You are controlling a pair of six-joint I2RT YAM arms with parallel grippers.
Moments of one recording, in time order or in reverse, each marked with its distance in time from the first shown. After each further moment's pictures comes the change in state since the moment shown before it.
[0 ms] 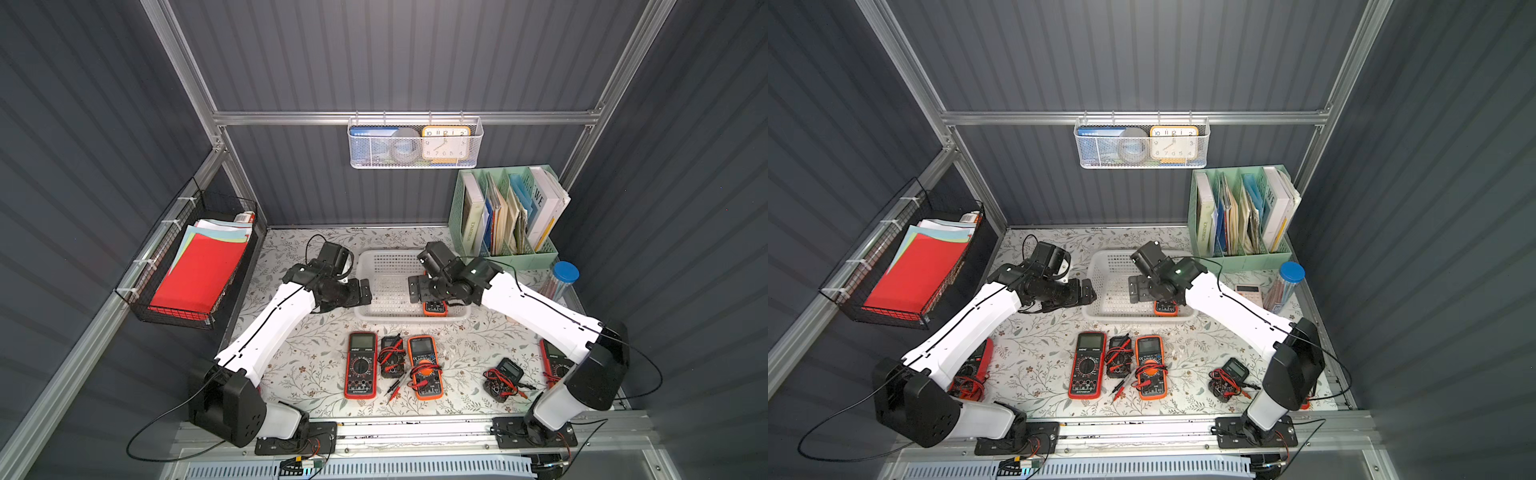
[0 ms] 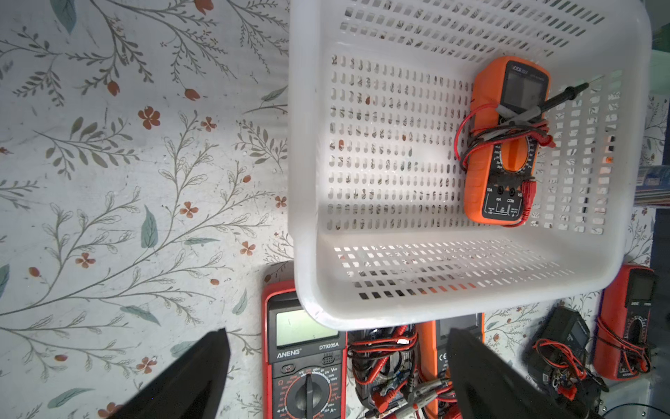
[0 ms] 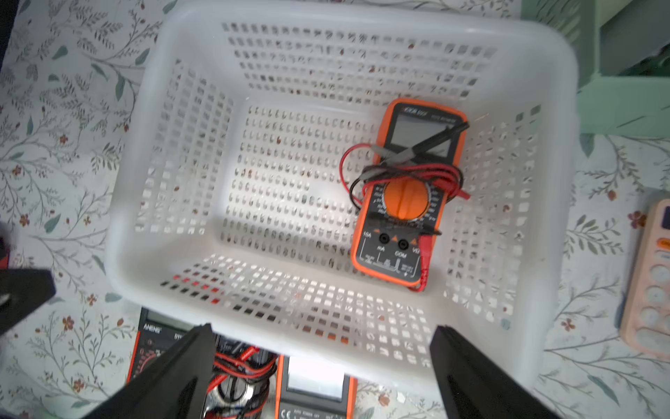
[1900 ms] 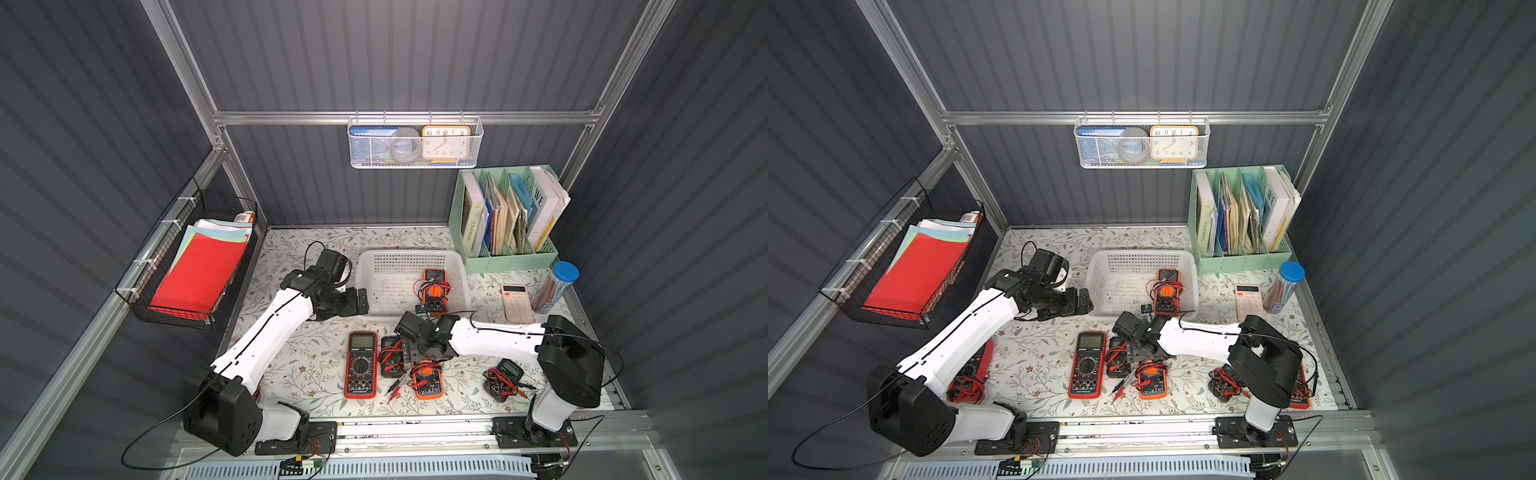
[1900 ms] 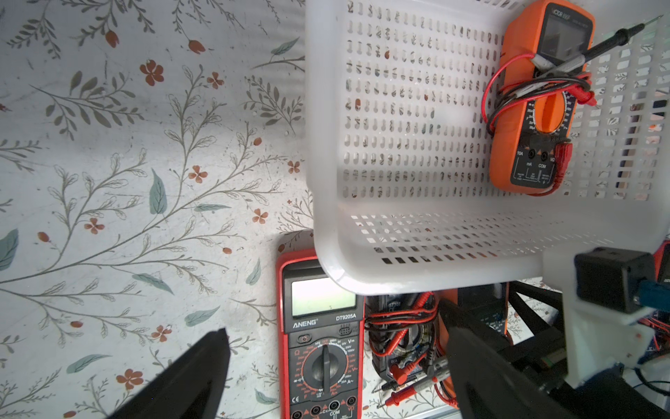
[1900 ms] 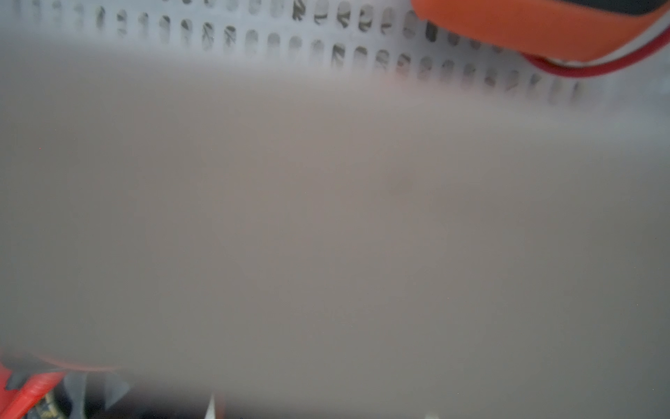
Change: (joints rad) left arm 0.000 -0.038 -0.050 -0.043 0.001 0.025; right arm 0.219 0.118 -0.413 0.227 0.030 0.300
